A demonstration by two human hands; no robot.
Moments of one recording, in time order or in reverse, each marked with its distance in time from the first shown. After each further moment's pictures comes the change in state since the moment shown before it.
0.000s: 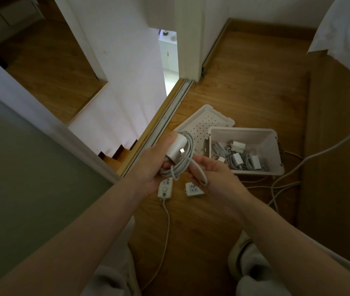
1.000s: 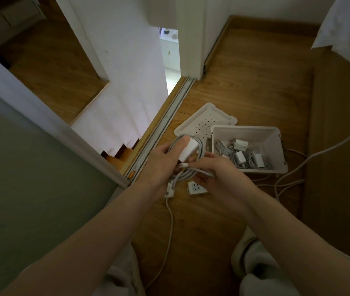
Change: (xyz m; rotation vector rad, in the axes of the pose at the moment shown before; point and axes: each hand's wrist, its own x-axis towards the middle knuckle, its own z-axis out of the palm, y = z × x) left_hand 0.003 -0.012 0.006 0.139 0.071 0.103; right_hand 0.003 -0.010 0.002 0.208 -0.050 0.062
